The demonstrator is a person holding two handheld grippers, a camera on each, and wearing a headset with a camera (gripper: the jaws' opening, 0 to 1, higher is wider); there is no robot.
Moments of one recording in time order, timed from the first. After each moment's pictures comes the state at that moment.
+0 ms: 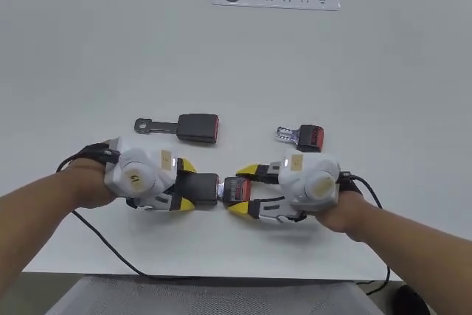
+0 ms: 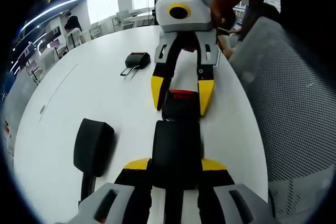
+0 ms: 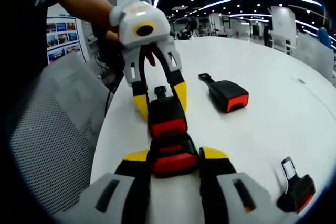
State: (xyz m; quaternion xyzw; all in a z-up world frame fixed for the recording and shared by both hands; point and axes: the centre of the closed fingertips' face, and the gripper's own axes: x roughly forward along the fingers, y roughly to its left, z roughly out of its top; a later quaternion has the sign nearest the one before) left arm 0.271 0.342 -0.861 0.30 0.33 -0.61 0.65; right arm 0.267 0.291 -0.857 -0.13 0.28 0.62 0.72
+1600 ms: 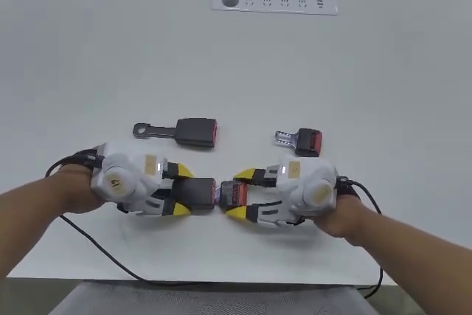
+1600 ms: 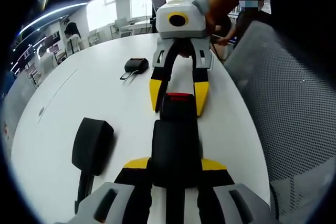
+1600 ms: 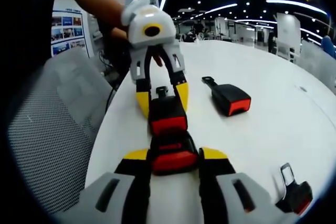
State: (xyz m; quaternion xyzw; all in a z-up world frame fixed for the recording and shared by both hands) left arm 0.269 0.346 -0.859 0.27 0.30 -0.63 0.66; right arm 0.267 0.290 -0.857 -0.15 0.26 0.63 0.72
